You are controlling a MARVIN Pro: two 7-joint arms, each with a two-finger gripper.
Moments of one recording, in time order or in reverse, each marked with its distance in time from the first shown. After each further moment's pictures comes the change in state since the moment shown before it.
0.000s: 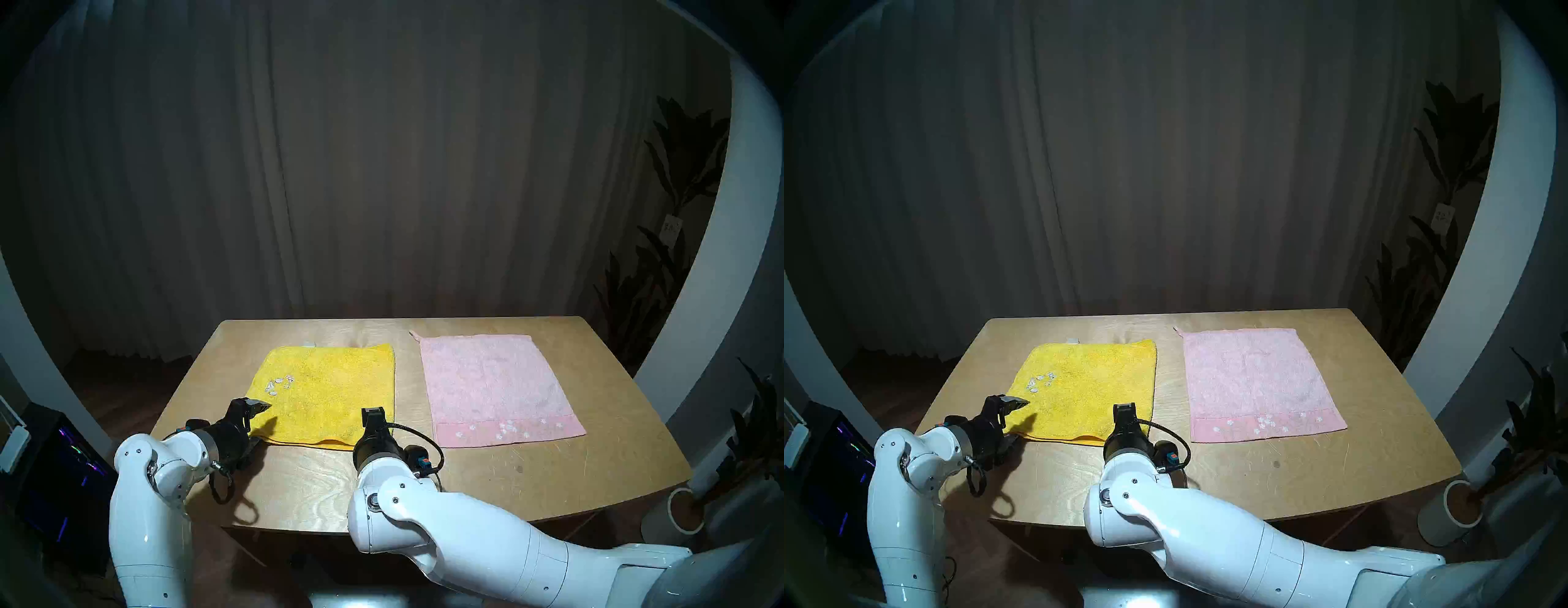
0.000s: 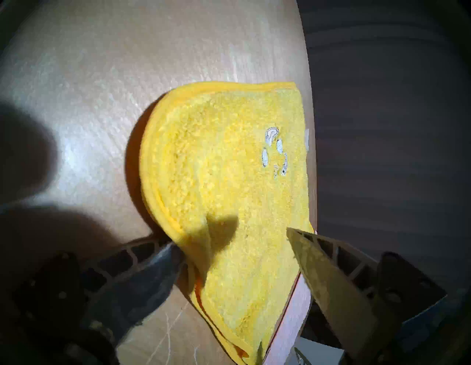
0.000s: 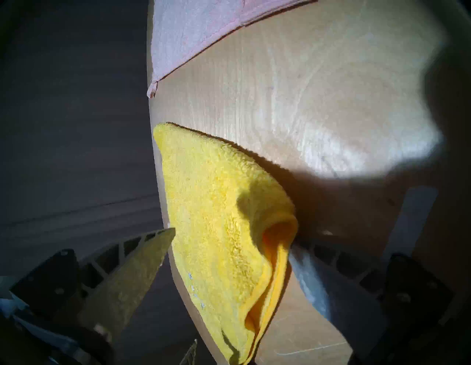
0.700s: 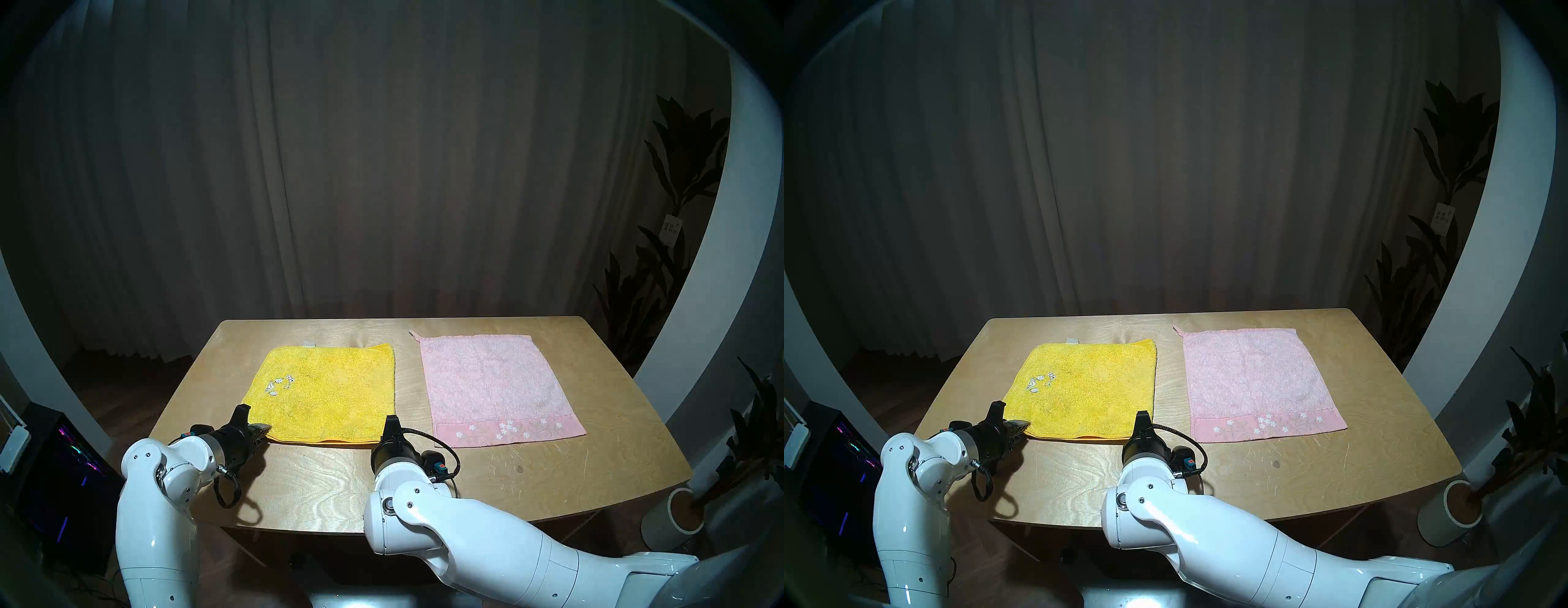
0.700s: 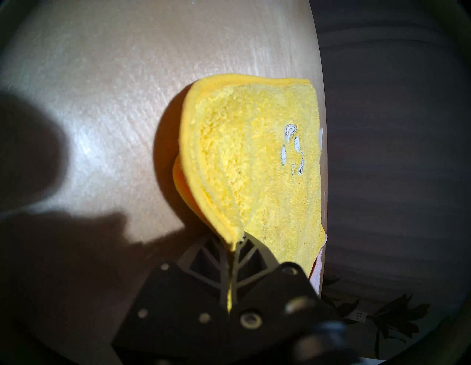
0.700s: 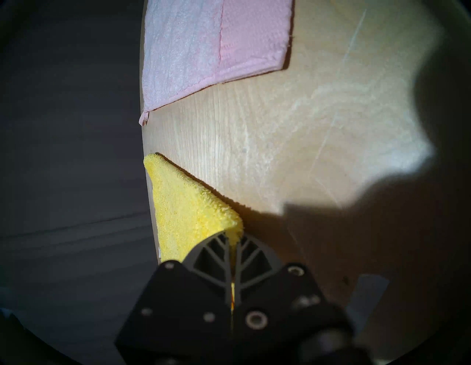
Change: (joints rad) left arm 0.011 -0.013 0.014 -0.005 0.031 -0.025 -0.013; right arm -0.052 0.042 0.046 -0.023 -0.049 0.000 -0.030
